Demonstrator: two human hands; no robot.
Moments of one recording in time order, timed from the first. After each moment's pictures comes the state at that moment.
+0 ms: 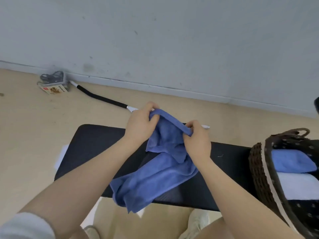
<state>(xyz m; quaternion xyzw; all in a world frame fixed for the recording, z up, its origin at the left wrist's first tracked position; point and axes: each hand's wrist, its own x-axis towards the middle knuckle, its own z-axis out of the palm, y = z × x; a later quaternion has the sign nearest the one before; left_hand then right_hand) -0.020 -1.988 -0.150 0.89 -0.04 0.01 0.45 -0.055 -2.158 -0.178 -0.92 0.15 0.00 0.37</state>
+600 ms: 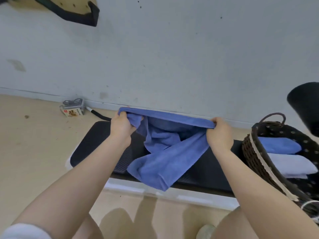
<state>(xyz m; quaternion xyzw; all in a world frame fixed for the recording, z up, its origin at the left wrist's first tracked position) -0.129 -1.958 -0.161 0.43 0.20 0.07 0.88 -0.133 -2.210 -0.187 -0.91 0.17 -0.19 0.32</state>
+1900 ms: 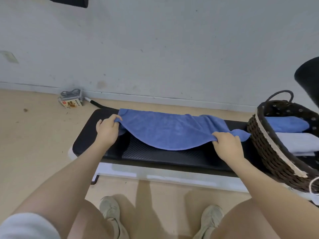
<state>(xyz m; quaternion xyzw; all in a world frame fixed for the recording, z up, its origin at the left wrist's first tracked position) -0.129 -1.877 -0.259 0.94 0.05 0.09 0.33 -0.179 -2.247 -0.258 -1.00 0.02 -0.06 0.07</state>
